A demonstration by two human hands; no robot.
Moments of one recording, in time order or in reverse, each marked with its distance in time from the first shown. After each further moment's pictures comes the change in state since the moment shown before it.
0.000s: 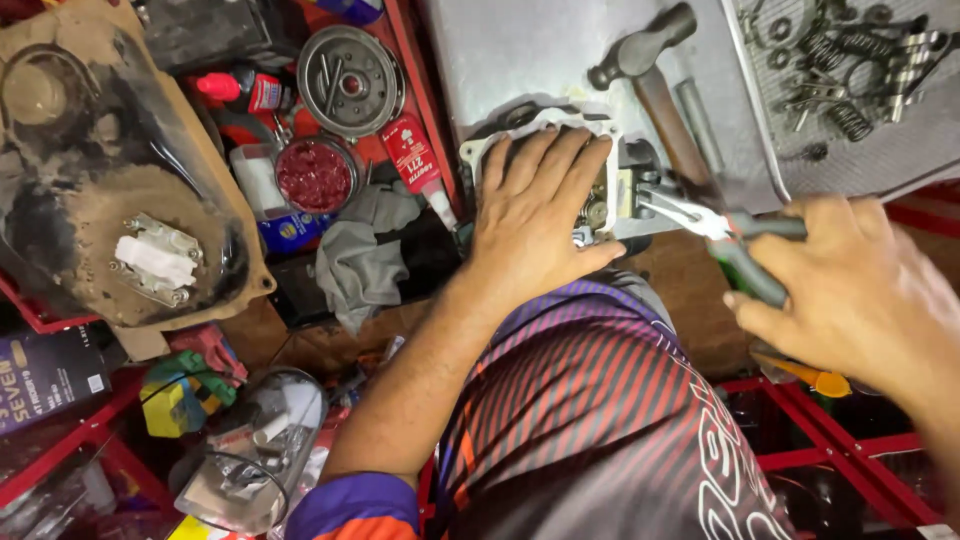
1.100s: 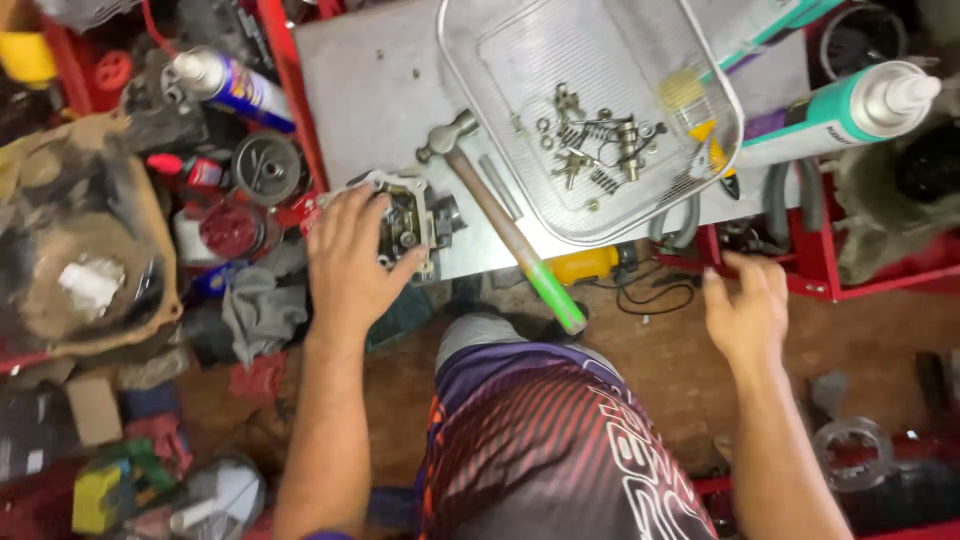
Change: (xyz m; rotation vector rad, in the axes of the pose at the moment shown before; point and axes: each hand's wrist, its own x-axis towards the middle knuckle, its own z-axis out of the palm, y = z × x) left_hand -0.017 0.049 -0.002 0.246 0.175 -0.137; right_hand 0.021 0.183 0.242 0.708 0.963 0.187
